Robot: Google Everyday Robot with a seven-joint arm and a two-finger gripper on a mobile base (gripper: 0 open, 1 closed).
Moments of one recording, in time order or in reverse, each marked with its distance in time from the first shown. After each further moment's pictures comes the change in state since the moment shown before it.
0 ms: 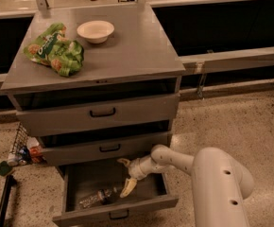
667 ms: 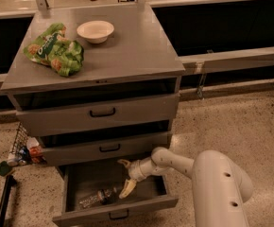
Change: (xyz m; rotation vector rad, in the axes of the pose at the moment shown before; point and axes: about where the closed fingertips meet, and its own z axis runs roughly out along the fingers) arm 0.005 -0.001 0.010 0.016 -0.029 0.025
